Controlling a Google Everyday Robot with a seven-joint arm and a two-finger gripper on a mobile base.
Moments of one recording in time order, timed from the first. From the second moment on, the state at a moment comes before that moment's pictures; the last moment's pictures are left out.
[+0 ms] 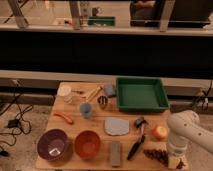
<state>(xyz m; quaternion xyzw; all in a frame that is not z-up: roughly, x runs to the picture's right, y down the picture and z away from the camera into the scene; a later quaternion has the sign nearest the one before) 0.335 0.355 0.715 -0.49 0.06 0.10 0.87</state>
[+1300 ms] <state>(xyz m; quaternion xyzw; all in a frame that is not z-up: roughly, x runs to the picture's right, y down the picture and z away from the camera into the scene) 0.306 0.321 0.663 -0.40 0.06 0.06 0.91</state>
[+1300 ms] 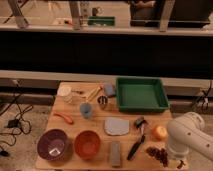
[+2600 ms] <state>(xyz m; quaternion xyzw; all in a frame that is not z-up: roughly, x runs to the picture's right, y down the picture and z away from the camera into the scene) 0.273 0.287 0.625 -0.34 0.04 0.04 0.94</state>
